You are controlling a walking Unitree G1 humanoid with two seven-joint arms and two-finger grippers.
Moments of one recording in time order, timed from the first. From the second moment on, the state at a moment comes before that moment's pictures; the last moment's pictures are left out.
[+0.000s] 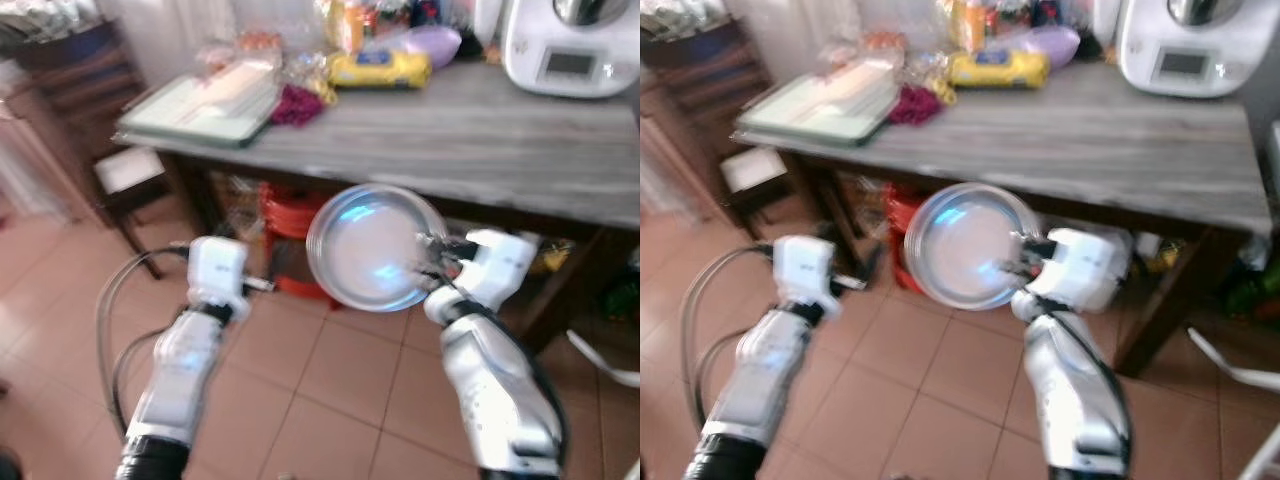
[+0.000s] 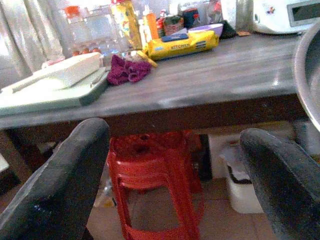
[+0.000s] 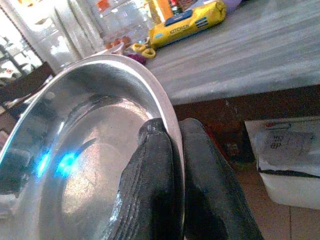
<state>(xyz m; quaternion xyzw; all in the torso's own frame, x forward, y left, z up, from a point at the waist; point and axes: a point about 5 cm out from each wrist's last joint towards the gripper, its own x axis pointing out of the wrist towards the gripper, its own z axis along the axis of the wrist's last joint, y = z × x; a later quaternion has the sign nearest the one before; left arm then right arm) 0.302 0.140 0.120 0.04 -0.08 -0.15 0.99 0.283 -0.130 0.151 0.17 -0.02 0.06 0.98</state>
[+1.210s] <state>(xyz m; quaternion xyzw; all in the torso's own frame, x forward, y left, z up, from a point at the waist) 0.278 0.135 0.112 0.06 -0.07 -0.21 0.97 0.284 -0.138 0.151 0.17 -0.02 0.04 0.98</state>
